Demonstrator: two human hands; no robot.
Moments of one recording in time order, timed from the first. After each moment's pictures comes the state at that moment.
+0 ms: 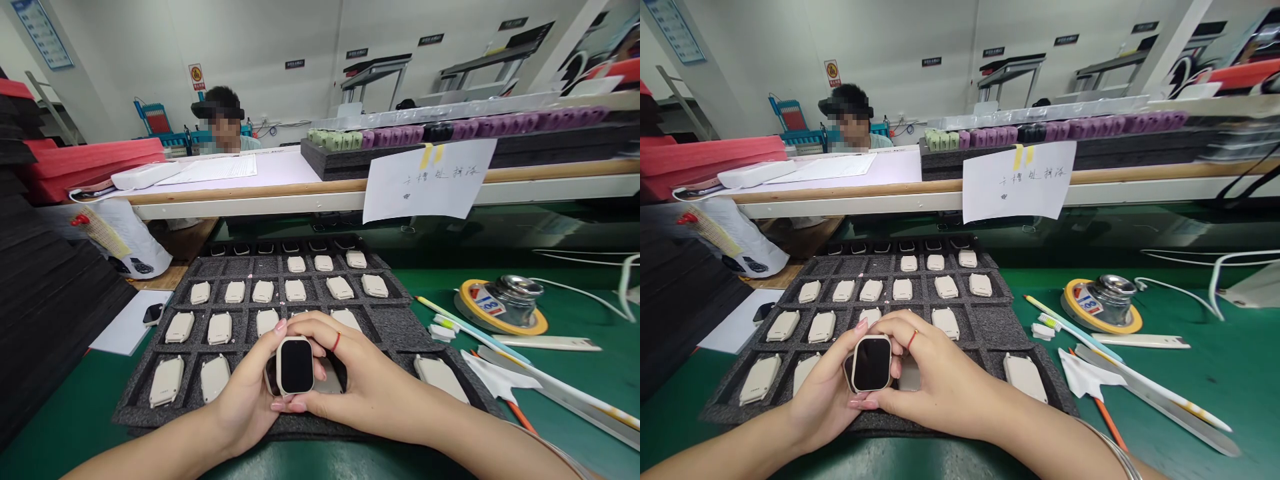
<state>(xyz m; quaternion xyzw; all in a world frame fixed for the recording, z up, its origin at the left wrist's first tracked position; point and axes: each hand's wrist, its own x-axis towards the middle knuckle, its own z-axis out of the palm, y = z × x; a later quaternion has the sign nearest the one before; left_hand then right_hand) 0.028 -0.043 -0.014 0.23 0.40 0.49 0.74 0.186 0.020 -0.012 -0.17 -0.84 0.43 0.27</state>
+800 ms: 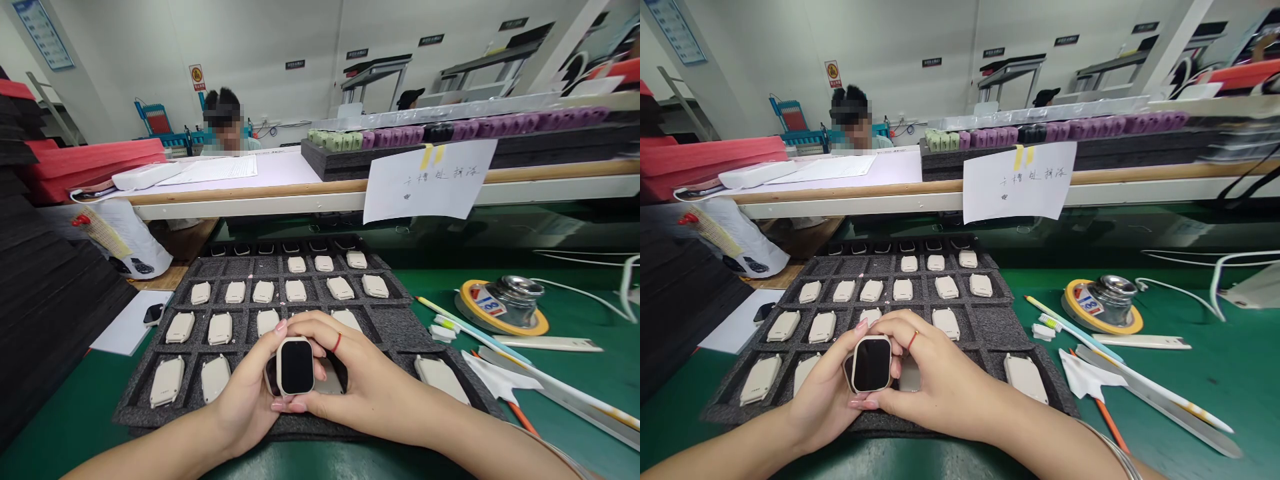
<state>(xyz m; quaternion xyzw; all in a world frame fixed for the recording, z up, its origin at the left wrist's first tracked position) 0.028 -0.043 -0.014 0.23 0.40 0.49 0.74 0.186 0.019 -0.010 -0.17 -0.84 0.43 0.29</state>
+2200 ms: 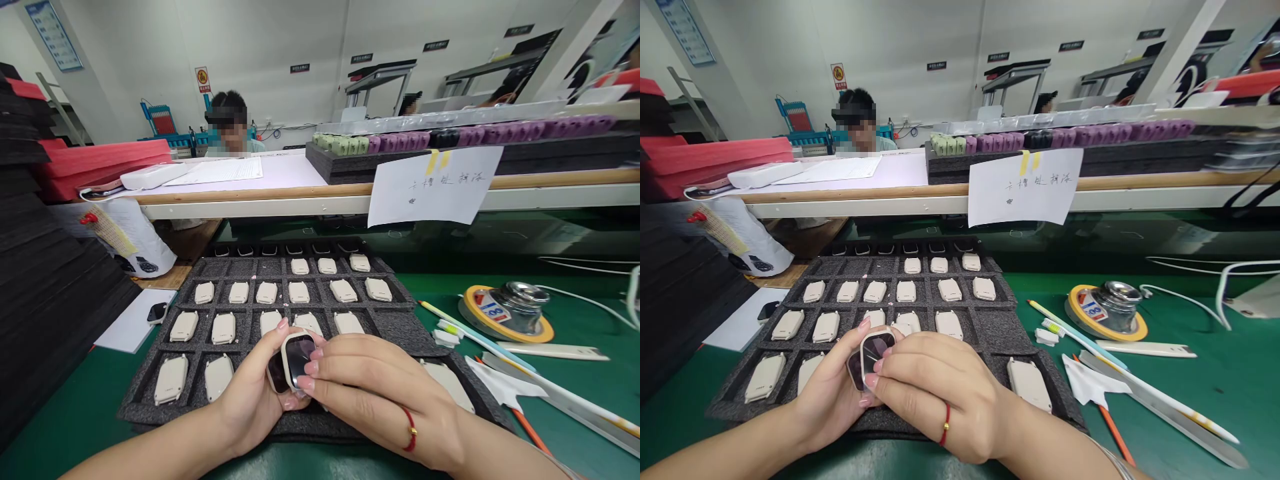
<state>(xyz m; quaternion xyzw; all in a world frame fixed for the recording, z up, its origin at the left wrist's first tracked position) 0.030 -0.043 -0.009 0.20 0.34 0.52 0.76 0.200 0.018 -0.009 0.02 -0.87 0.08 0.48</state>
